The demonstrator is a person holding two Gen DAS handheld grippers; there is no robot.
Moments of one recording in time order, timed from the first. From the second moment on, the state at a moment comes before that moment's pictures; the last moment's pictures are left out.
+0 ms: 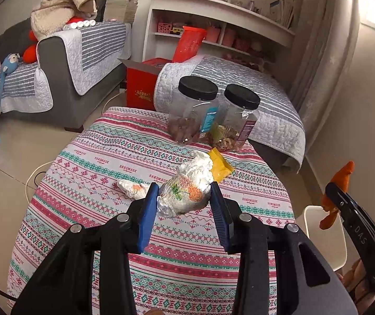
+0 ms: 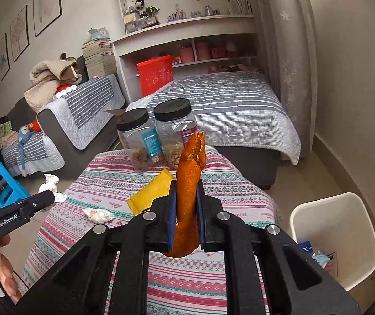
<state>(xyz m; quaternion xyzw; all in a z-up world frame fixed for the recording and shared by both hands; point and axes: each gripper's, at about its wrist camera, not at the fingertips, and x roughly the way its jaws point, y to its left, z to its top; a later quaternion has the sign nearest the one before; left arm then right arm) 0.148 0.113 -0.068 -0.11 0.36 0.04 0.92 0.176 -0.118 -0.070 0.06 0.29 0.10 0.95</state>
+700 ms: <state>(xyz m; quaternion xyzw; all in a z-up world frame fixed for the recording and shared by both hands) 0.173 -0.019 -0.083 -0.09 0.38 -0.05 0.92 0.151 -0.301 -0.082 0.05 0.30 -0.12 0.94</state>
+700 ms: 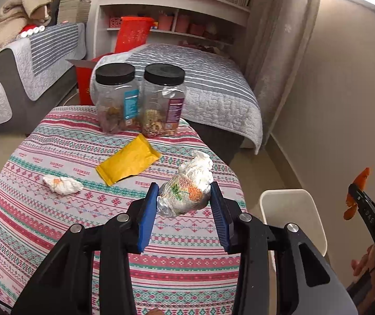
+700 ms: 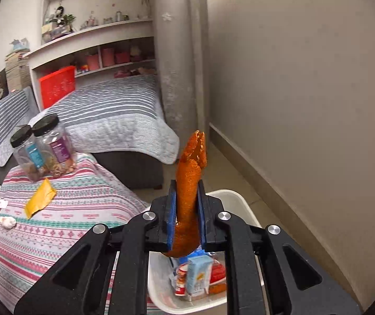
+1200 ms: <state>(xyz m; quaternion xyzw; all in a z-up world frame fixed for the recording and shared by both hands) 0.178 -0.134 -0.102 -0.08 0.40 -0.14 0.90 0.113 -0.371 -0.076 0.08 0.27 -0.21 0.94</state>
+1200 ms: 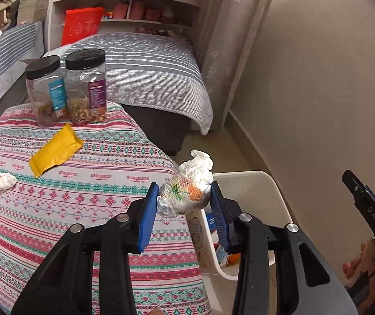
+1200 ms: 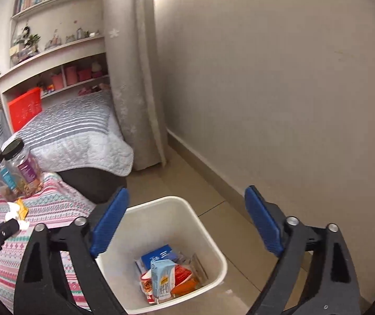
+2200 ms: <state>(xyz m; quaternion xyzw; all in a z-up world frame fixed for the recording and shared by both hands) 0.177 -0.197 -0.114 -0.04 0.40 -0.17 0.90 0.098 -0.381 -0.079 0.06 0.27 -0.26 0.93</state>
